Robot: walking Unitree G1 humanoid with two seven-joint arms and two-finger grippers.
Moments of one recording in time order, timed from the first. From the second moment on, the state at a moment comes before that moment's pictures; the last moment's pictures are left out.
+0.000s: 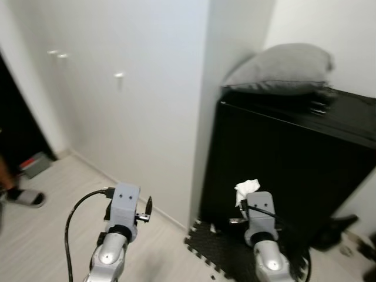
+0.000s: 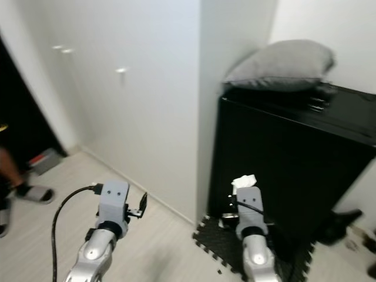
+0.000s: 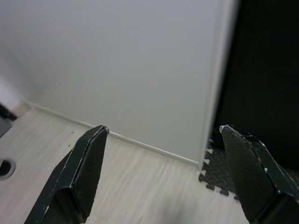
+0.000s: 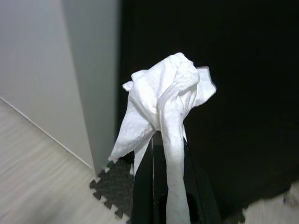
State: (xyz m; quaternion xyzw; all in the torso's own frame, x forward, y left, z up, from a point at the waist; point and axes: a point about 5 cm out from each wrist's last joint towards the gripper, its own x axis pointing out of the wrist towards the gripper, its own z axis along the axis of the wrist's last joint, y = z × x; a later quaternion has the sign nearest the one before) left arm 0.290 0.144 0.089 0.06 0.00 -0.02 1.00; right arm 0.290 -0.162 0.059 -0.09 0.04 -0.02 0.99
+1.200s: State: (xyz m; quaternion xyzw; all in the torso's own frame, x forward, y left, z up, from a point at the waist) left arm 0.289 0.141 0.089 0.06 0.00 -0.02 1.00; right arm 0.288 -0.169 0.060 -0.10 0.04 -0.03 0.99
